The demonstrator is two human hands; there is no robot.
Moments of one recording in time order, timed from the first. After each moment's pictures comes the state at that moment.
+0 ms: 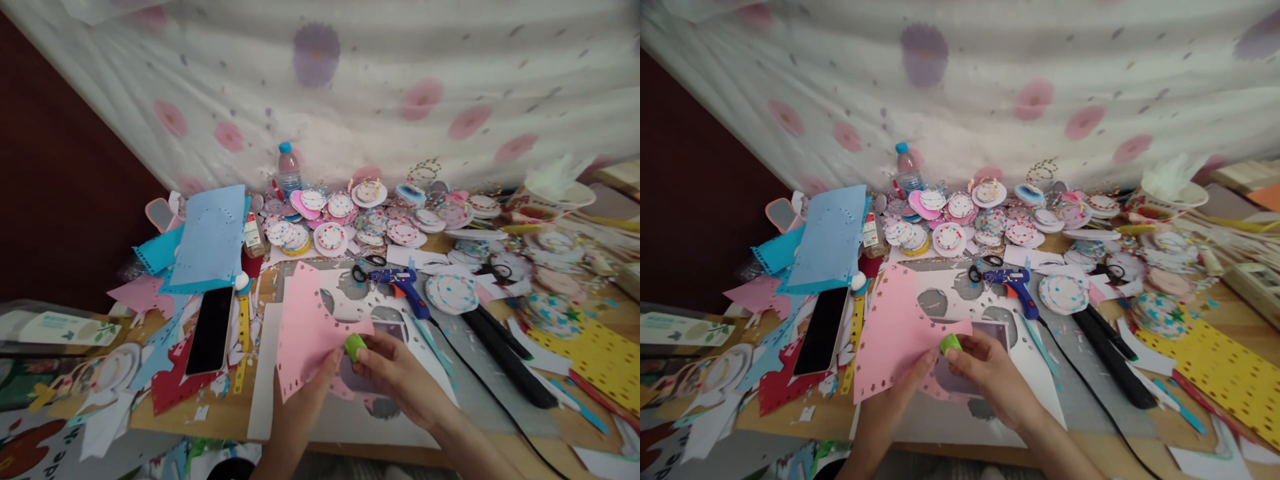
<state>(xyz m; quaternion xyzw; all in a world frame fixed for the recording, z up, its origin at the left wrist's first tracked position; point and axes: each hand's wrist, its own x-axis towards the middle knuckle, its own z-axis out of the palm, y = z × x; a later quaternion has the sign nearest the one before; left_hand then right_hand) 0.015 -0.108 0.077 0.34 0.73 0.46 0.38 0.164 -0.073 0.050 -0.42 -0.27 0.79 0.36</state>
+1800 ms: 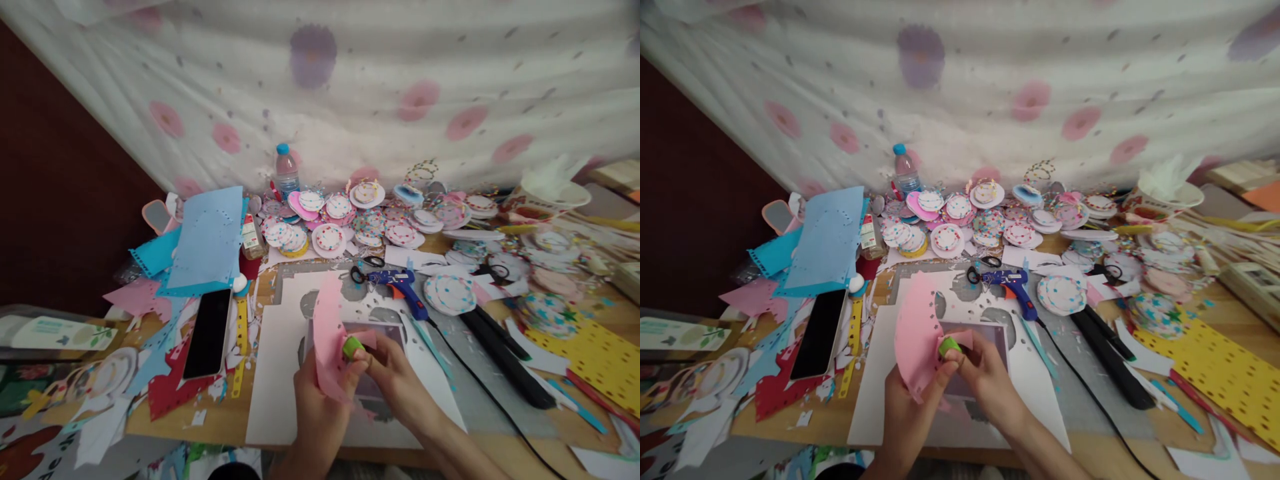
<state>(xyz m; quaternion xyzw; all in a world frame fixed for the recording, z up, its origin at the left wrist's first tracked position) 0.044 -0.109 0.067 0.34 0.65 0.49 0.47 0.157 -0.074 0.035 -0.43 -0.43 0.68 0.41</state>
